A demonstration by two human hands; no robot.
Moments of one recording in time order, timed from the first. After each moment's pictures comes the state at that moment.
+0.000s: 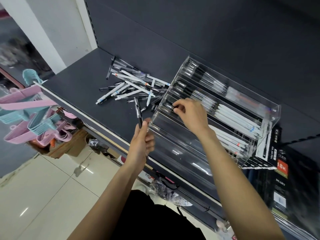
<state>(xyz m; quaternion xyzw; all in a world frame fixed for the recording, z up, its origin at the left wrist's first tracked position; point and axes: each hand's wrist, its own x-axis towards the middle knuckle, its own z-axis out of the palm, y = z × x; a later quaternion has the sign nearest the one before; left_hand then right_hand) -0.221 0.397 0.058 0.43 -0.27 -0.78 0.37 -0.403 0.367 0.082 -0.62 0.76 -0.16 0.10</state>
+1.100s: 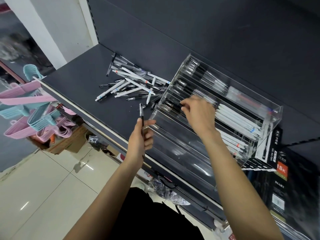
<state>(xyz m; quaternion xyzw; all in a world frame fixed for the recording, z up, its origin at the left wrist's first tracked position) -0.227 0.393 0.054 0.47 -0.29 -0.75 0.36 -0.412 0.374 0.092 -0.61 0.78 -0.11 0.02</state>
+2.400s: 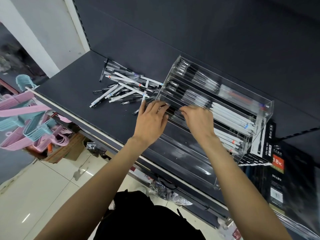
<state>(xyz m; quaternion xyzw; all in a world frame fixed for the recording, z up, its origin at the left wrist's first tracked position) -0.268 0.335 0.029 0.39 -0.89 -0.10 0.24 -0.429 0.392 0.069 -0.65 0.76 -0.06 -0.07</state>
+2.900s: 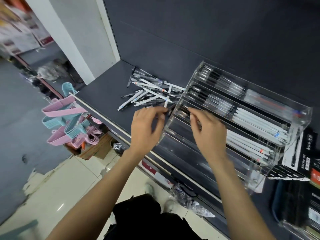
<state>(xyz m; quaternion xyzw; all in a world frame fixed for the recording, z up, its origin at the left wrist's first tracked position) -0.206 0.358 0.079 0.42 -0.77 -0.19 0.44 -0.377 0.414 0.087 -0.63 0.70 -0.34 -0.02</state>
